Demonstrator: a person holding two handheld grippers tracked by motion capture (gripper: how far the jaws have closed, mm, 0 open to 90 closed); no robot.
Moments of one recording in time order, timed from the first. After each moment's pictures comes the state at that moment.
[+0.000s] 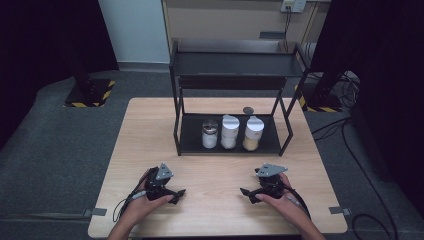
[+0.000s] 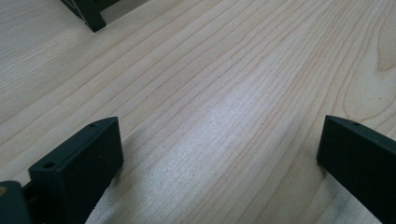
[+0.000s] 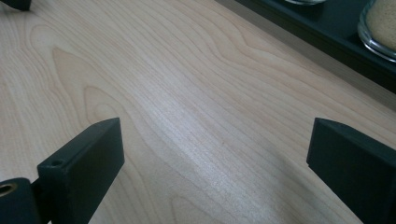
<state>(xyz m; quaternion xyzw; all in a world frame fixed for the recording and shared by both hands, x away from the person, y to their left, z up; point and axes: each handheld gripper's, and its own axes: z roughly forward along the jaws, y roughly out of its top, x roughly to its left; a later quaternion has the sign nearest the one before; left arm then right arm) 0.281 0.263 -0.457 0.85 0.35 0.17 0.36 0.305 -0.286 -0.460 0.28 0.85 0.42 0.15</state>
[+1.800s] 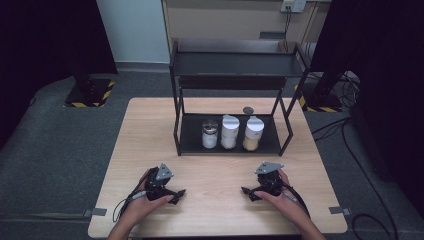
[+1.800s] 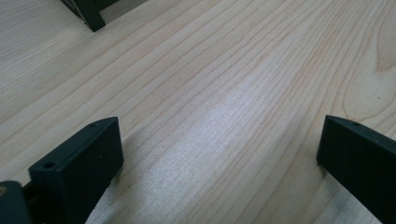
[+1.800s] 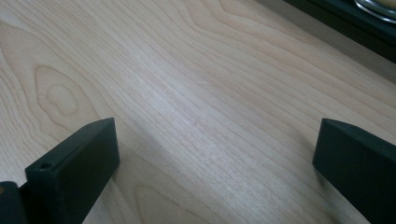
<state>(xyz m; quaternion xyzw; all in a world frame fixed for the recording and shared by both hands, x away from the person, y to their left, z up) 0.281 0.263 -0.457 0.85 0.35 0.17 0.36 0.316 -0.278 -0.458 0.31 0.86 0.37 0.15</state>
